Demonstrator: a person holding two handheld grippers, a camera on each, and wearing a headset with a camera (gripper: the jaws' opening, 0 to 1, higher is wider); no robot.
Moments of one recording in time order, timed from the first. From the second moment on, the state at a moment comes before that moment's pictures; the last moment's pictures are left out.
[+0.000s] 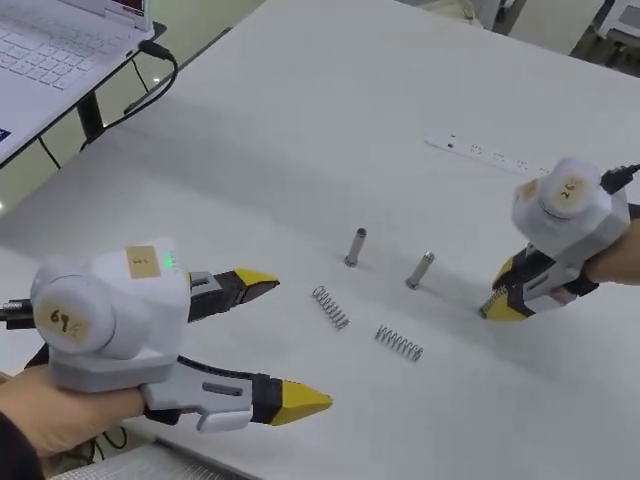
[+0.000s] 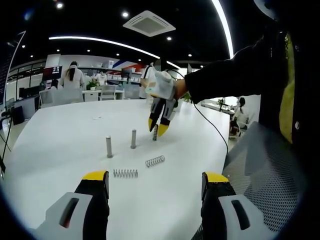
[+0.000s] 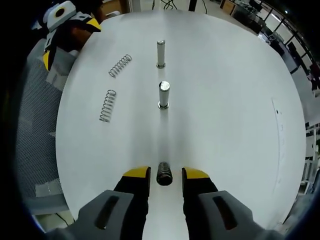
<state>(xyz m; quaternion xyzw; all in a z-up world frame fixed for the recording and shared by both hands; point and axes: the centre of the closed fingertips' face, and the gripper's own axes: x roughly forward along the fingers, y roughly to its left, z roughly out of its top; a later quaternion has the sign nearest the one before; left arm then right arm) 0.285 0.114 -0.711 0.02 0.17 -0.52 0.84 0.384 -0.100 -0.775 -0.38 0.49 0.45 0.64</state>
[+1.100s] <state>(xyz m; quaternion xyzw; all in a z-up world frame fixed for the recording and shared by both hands) 0.293 0.104 -0.711 0.04 0.17 -0.53 0.83 0.383 -0.112 -0.728 -0.36 0.44 0.43 0.70</state>
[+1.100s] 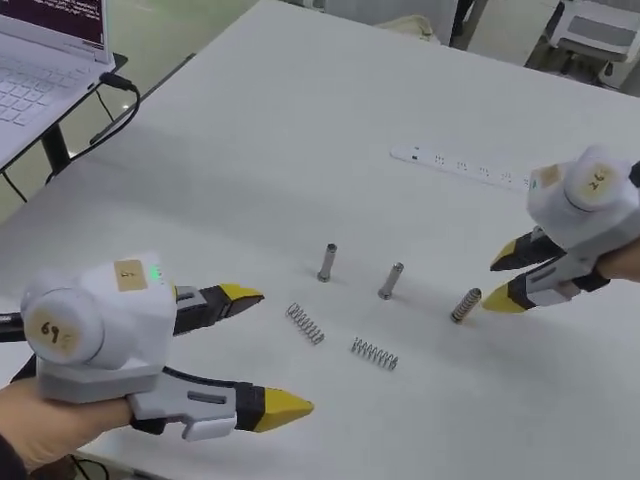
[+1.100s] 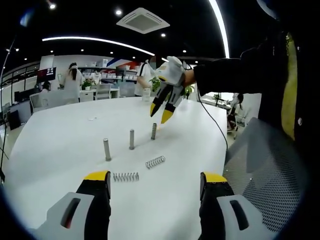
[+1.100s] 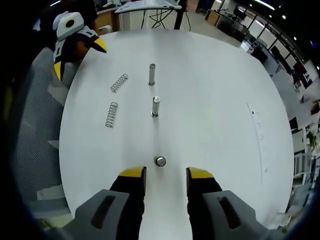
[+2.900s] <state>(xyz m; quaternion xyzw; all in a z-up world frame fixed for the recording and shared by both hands) 0.316 0.037 -0.746 0.12 0.20 -0.63 0.74 0.240 -0.100 -0.700 -0.22 0.37 0.38 0.82</state>
